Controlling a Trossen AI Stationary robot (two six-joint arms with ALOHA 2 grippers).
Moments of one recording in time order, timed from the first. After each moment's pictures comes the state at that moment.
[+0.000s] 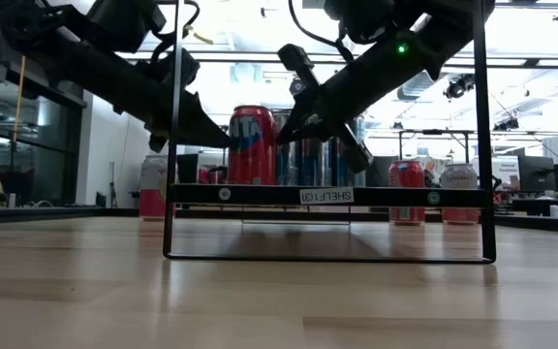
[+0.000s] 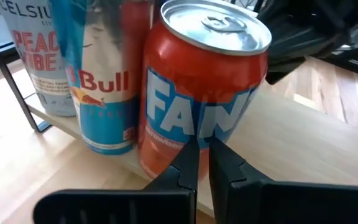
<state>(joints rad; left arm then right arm) 0.02 1.34 0.44 0.48 -0.32 -0.35 0.06 1.76 0.92 0.34 0.56 1.50</state>
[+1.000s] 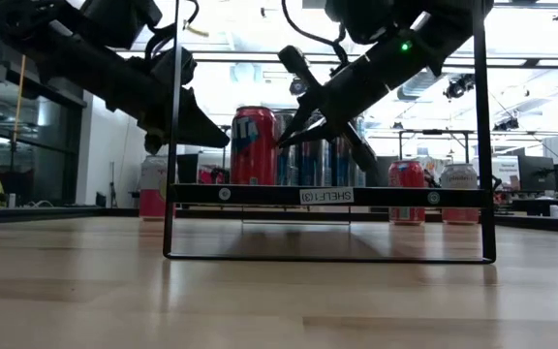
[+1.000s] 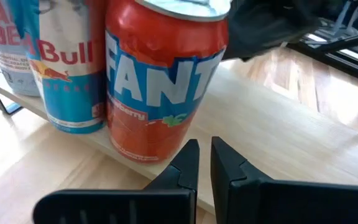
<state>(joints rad) -0.03 1.33 0.44 0.43 -0.30 -0.42 0.03 1.73 0.92 0.27 0.47 1.36</state>
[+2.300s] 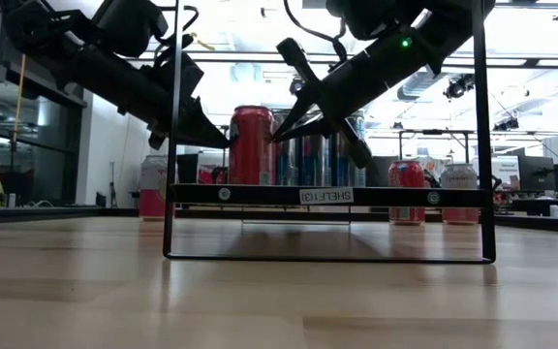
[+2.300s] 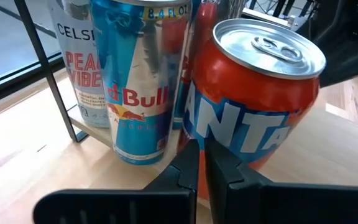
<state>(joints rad) 0.07 1.33 0.44 0.47 -0.35 -0.30 0.04 1.73 0.92 0.31 0.45 1.36</state>
